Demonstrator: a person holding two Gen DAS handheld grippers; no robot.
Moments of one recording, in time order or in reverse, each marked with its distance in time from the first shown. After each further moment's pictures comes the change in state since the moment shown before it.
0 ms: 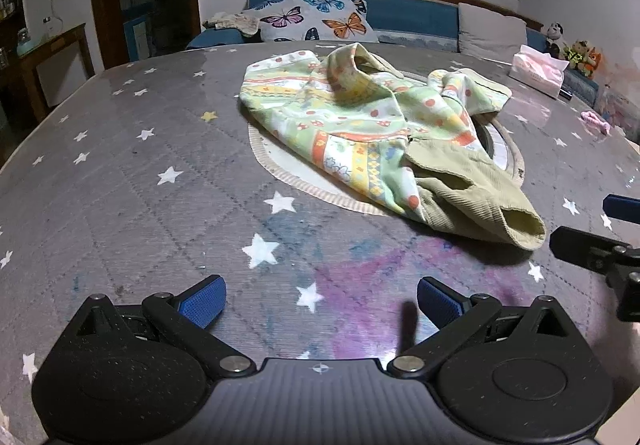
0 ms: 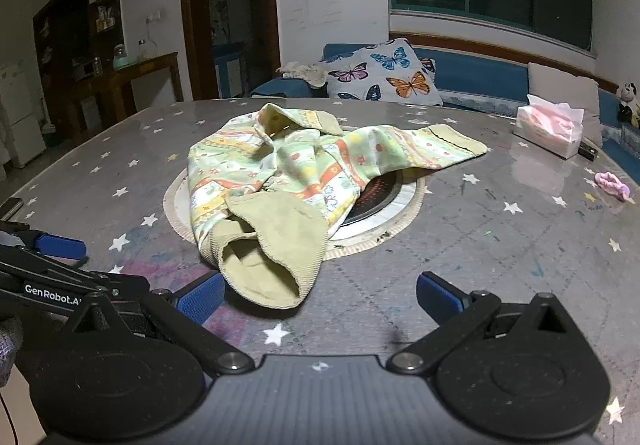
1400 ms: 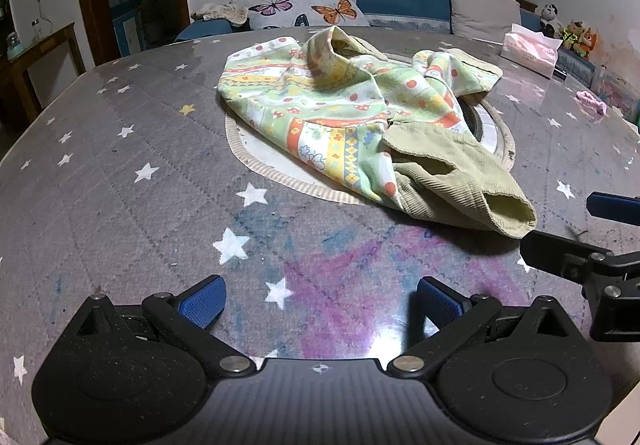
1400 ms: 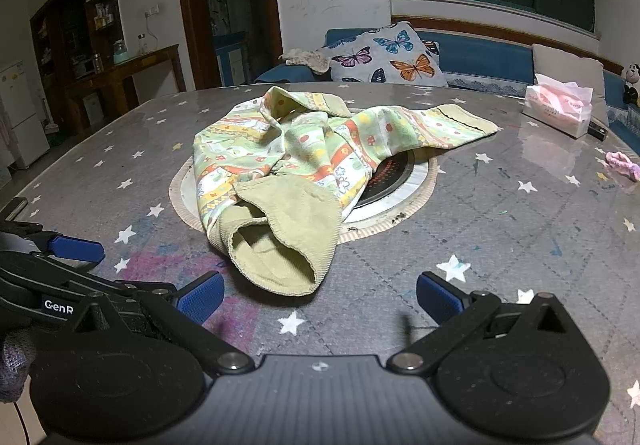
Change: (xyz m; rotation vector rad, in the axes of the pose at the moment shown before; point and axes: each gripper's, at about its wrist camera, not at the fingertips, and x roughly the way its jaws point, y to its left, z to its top) left arm 0.008 -0.031 -0.005 0.008 0.052 -0.002; right arm 0.010 0.004 -0.004 0.047 0.045 0.040
